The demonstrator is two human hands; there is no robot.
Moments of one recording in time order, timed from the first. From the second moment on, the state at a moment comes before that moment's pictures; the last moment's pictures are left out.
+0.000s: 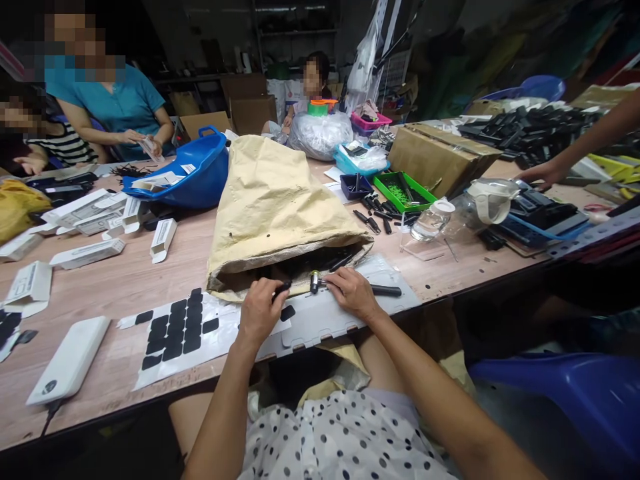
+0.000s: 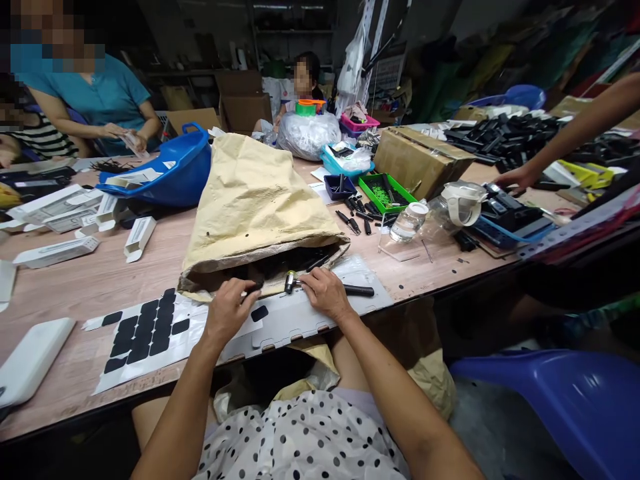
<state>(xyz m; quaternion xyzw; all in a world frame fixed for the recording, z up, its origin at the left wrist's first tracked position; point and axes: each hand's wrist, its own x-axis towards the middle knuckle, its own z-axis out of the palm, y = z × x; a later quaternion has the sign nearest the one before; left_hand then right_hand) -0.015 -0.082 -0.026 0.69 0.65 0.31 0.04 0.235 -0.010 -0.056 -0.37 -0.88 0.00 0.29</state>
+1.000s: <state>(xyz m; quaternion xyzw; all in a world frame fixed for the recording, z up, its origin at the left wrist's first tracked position) -0.023 -0.092 -0.055 0.71 0.58 0.35 0.15 0.236 -0.011 -0.057 -0.38 -0.87 0.00 0.30</state>
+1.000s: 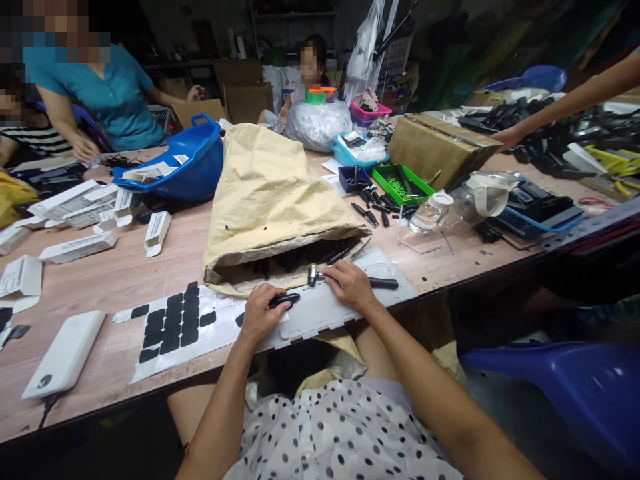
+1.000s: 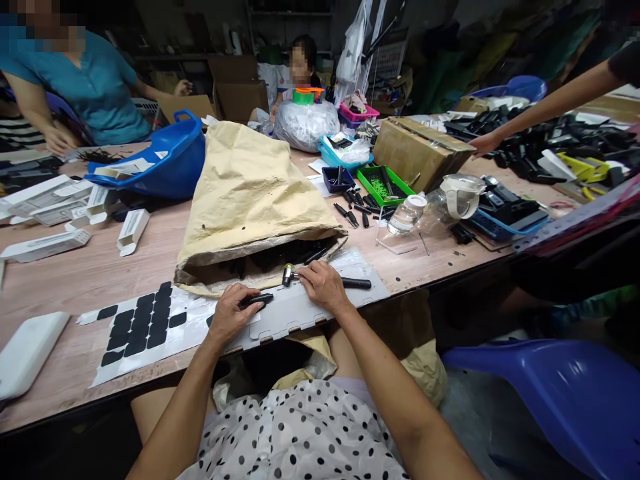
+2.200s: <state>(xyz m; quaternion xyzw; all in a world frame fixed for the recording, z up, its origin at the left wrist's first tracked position) -0.022 -0.087 -0.056 0.70 0.58 0.37 0.19 0.189 -0.067 -0.029 -0.36 -0.86 0.13 0.35</state>
